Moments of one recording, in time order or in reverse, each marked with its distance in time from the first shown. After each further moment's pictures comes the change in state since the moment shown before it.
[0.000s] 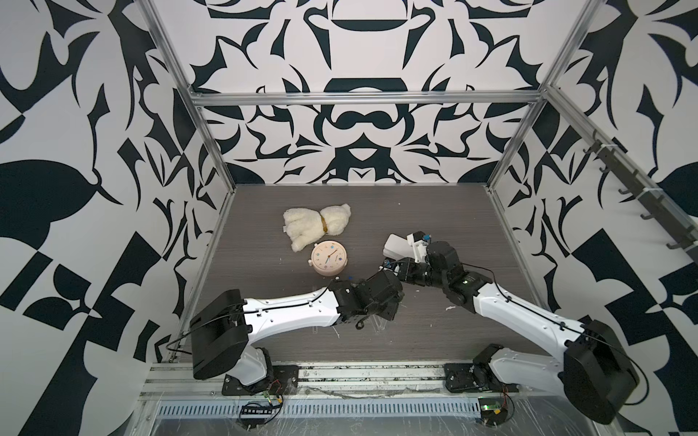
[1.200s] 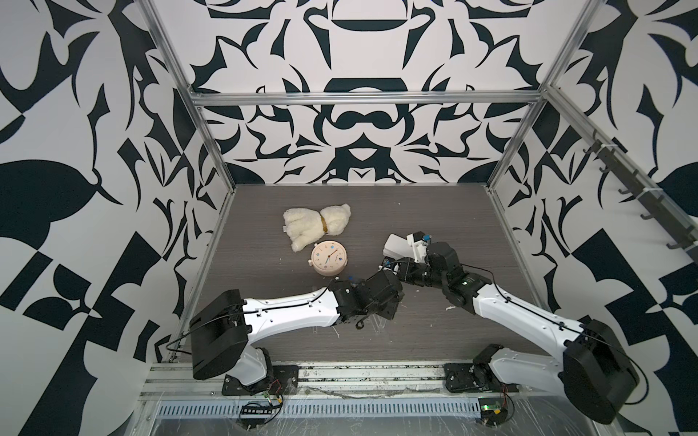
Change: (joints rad) left arm 0.000 -0.003 -0.005 0.010 -0.024 0.000; right arm 0.008 0.000 -0.014 0.036 0.000 0.026
